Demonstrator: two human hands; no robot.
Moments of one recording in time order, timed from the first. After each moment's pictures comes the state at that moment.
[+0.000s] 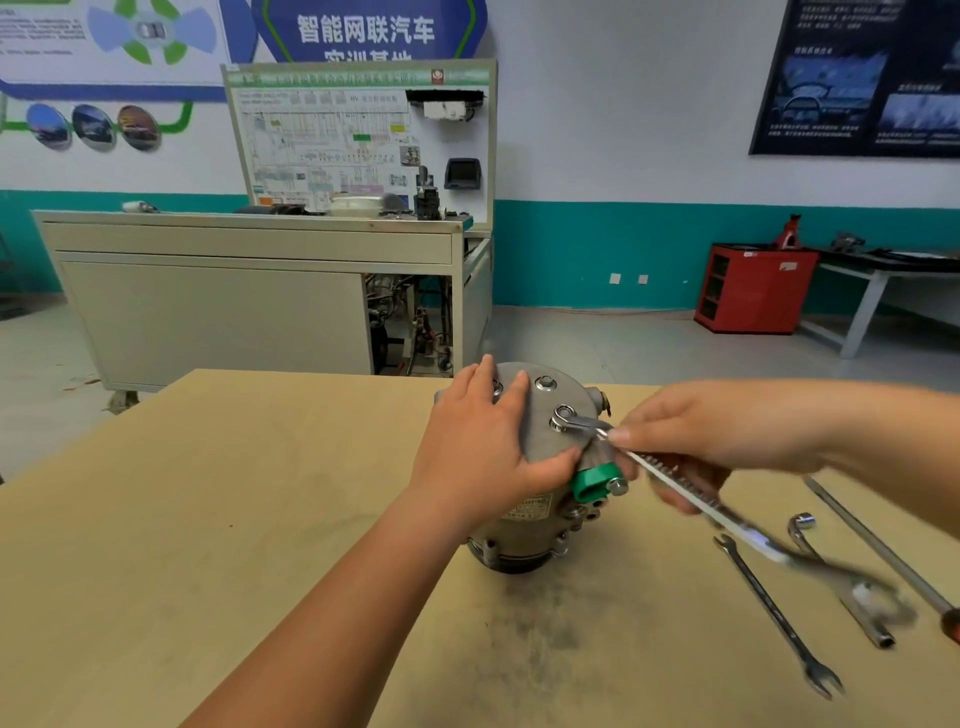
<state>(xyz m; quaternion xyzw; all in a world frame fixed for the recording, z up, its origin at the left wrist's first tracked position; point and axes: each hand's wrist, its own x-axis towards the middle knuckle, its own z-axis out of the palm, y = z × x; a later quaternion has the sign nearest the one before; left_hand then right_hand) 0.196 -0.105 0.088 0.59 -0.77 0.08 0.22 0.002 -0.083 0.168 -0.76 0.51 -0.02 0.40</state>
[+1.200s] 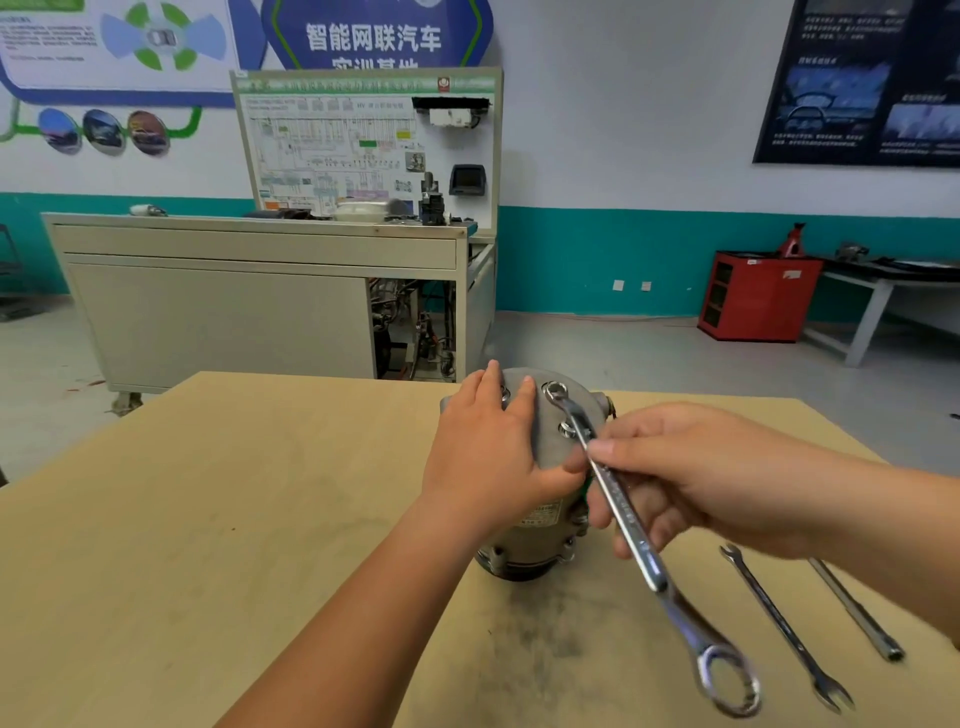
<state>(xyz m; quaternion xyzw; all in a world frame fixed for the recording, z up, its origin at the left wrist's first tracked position) 0.191 -0.102 0.089 0.60 -0.76 0.08 0.22 0.026 -0.051 0.152 -0.69 0.43 -0.22 0.54</state>
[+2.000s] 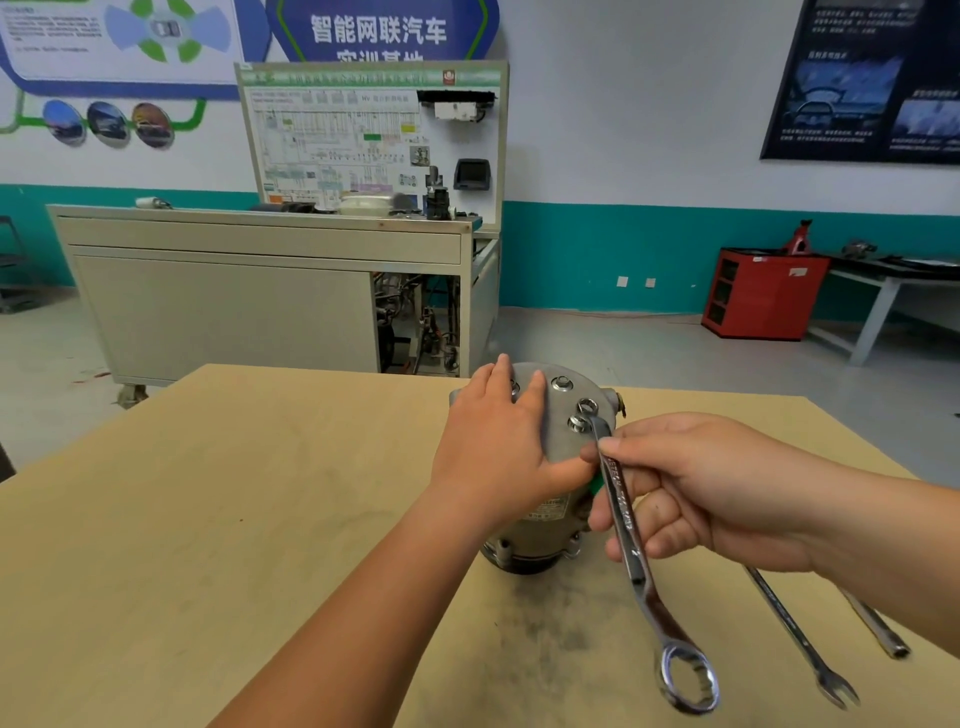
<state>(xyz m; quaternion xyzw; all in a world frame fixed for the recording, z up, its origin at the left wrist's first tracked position) 0.192 -0.103 0.090 0.60 -0.77 0.07 0.21 0.035 -0.049 0.143 -0.57 0.47 -0.29 0.61</state>
